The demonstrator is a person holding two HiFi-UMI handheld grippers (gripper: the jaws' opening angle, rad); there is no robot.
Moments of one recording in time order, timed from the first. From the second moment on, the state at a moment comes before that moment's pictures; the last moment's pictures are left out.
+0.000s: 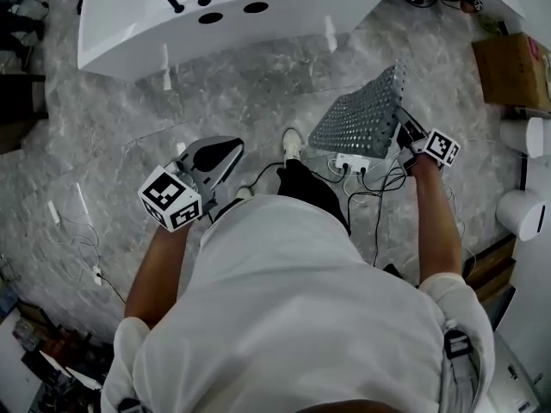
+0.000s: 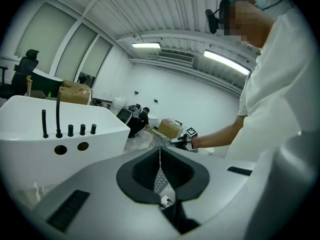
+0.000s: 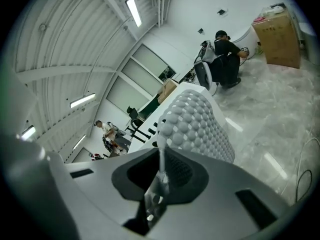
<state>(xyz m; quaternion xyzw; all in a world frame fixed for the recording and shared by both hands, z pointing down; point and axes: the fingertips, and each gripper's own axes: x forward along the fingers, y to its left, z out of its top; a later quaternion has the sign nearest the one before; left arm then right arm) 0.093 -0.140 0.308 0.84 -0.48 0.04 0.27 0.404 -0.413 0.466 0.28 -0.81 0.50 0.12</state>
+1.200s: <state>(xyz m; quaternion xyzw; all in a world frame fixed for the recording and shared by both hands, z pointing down) 0.022 -0.200 0.417 0.79 -0.49 -0.01 0.37 0.155 -0.594 0.733 0.27 -0.82 0.42 0.28</state>
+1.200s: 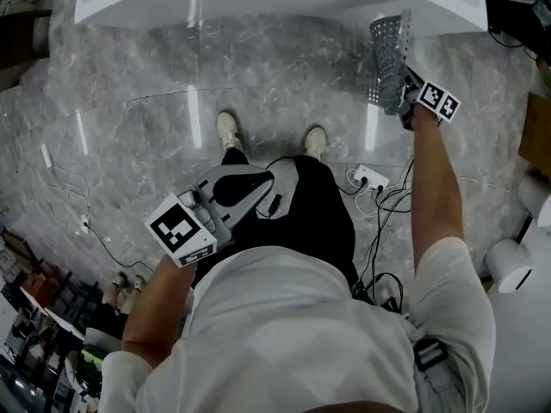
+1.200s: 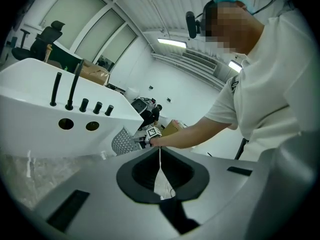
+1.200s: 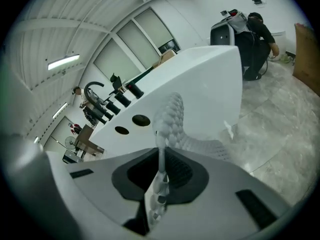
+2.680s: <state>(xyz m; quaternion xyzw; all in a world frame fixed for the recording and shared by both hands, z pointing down) -0.242 -0.037 0.552 0.70 -0.57 -0.13 0.42 -0.304 -0.285 0.938 0.09 -0.81 0.36 0.45</state>
